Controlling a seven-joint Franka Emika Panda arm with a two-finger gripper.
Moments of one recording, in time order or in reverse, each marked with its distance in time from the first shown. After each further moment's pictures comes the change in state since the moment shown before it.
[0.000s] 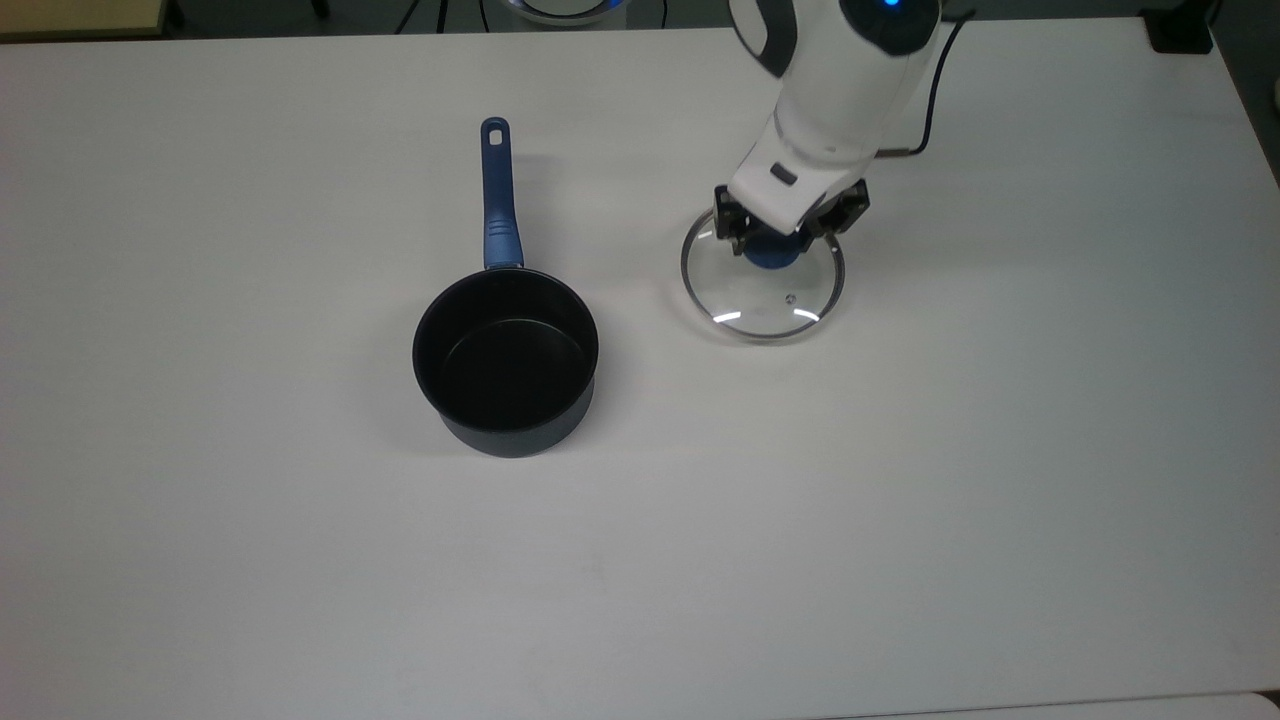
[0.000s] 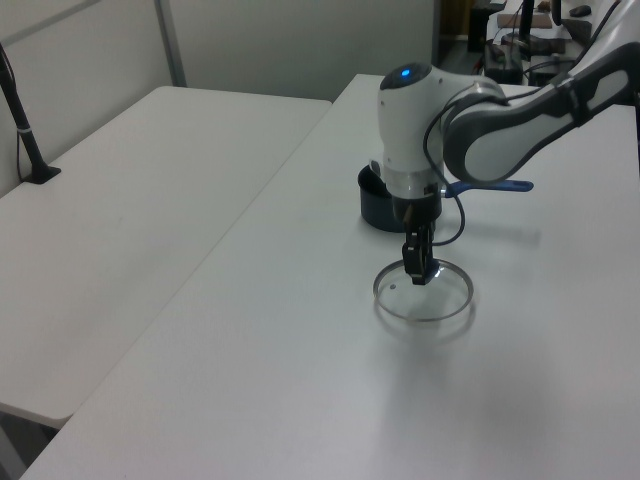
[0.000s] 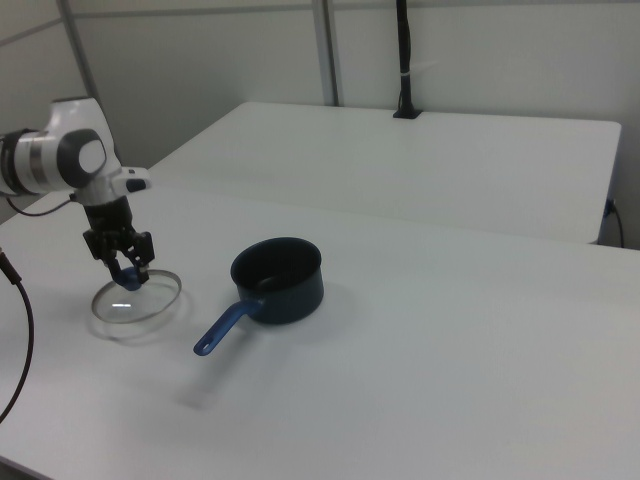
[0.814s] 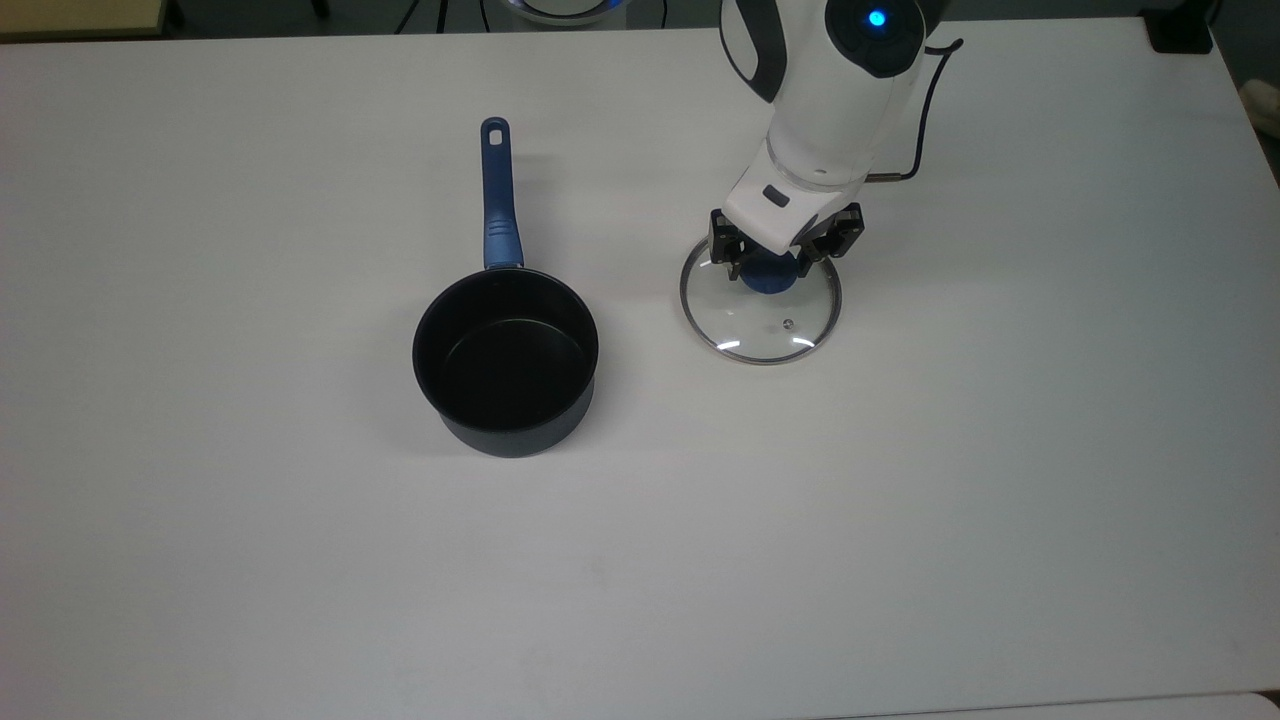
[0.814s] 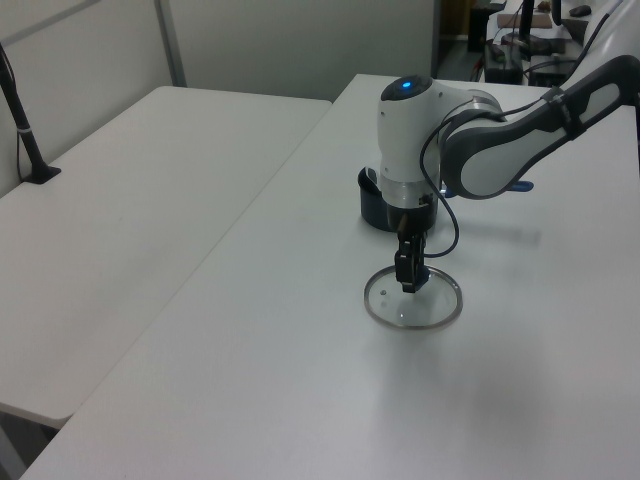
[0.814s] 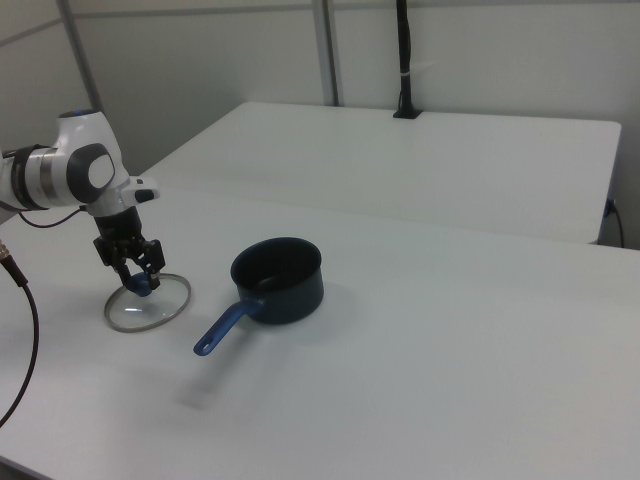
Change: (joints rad) arm -0.002 0.039 -0.007 -0.021 0.000 0.106 0.001
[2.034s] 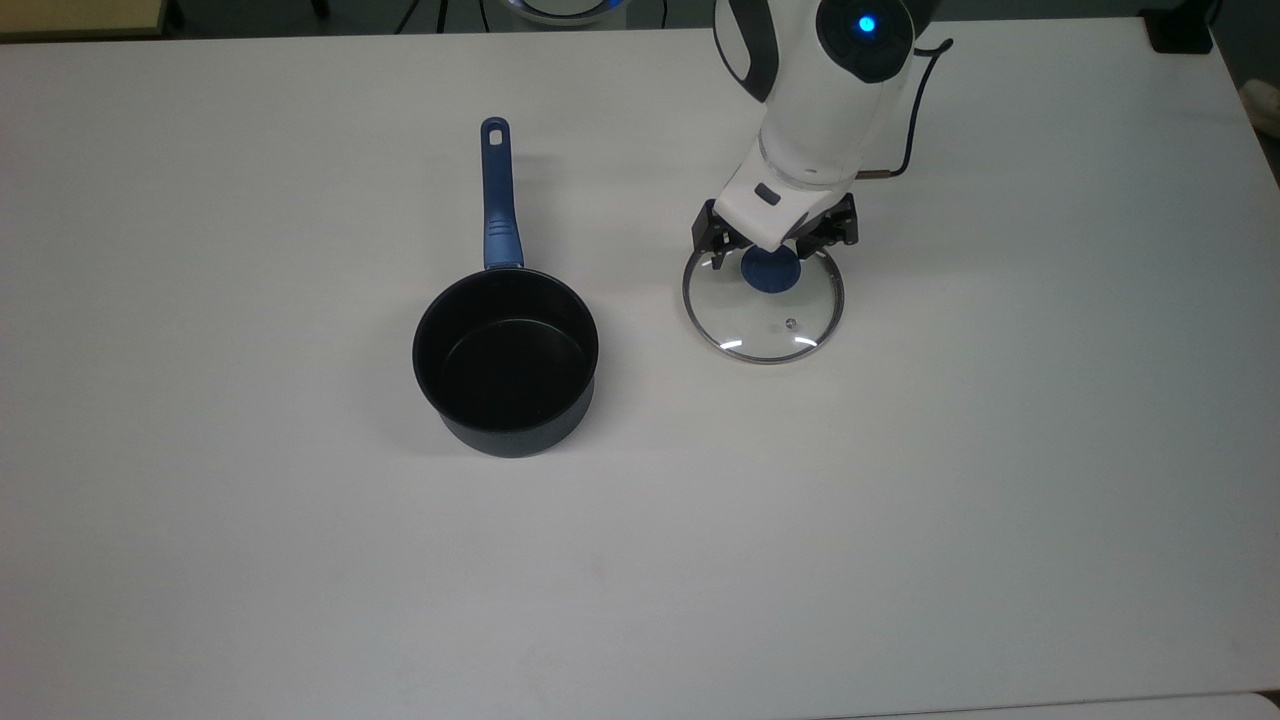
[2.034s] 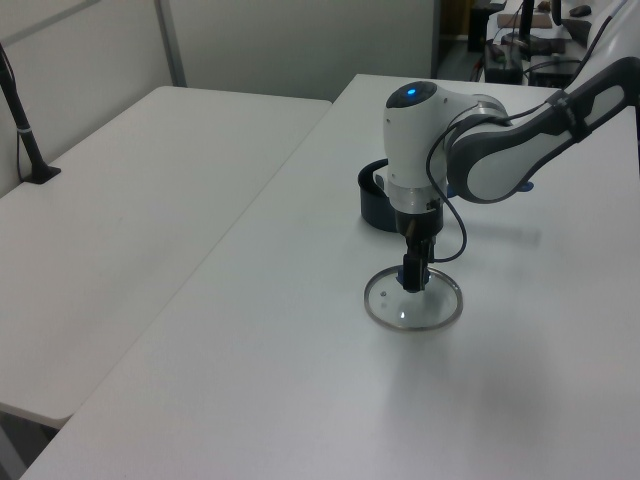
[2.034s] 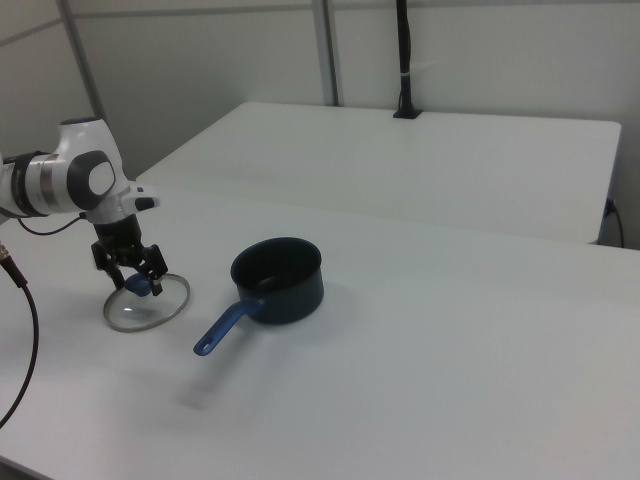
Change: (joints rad) arm -0.002 -0.012 0.004 -0.041 0.000 0.000 0.000
